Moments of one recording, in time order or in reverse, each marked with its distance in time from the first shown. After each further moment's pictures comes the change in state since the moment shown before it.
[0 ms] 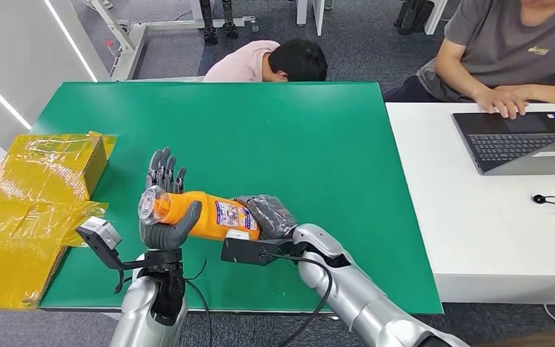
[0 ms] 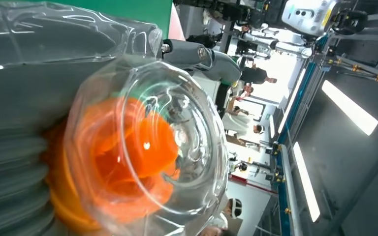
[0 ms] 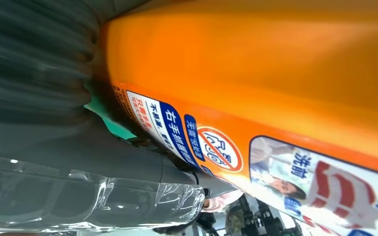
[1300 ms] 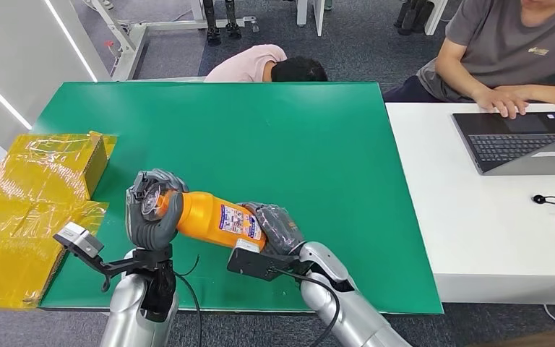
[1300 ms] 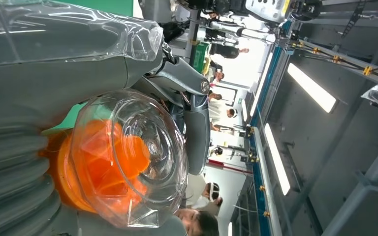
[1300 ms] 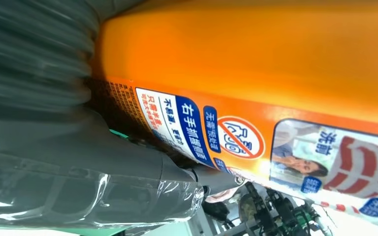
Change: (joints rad) left arm 0.002 -0.003 0.041 -0.064 -0.015 -0.121 -0.006; right arm 0.169 0.003 -0.104 -0.185 -0.011 -0.098 -0.006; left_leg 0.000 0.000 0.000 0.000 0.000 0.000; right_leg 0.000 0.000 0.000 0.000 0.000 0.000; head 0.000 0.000
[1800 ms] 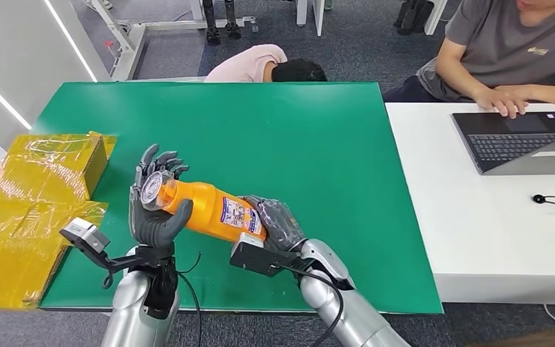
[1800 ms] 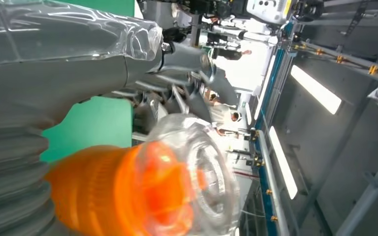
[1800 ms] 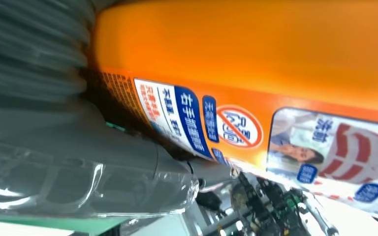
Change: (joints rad) left arm -0.018 0.000 -0.009 0.021 -0.040 0.032 0.000; right arm 0.000 0.012 -0.014 -0.023 -0.046 -0.007 -0.024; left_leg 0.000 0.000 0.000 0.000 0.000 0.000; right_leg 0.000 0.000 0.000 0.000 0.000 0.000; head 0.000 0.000
